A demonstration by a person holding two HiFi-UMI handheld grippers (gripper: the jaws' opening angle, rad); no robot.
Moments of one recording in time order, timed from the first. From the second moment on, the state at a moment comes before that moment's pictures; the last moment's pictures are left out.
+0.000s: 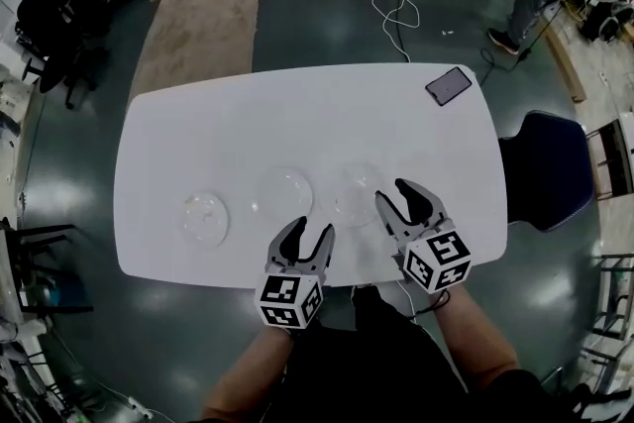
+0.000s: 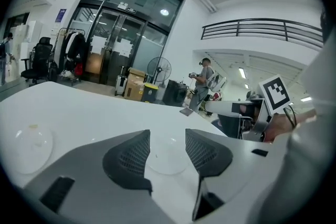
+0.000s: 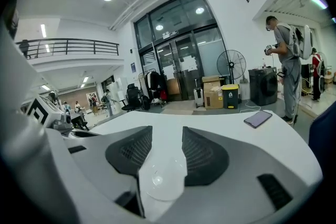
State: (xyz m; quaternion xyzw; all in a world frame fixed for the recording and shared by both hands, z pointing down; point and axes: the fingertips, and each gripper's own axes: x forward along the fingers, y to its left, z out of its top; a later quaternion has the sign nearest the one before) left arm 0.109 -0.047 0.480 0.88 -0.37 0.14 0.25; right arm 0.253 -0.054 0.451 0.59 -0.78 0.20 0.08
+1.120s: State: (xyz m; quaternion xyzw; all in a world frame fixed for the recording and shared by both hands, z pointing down) left arm 0.131 -0.062 0.617 0.77 -0.48 0.30 0.30; right arm 0.283 -0.090 0.552 0.52 -0.80 0.28 0.11
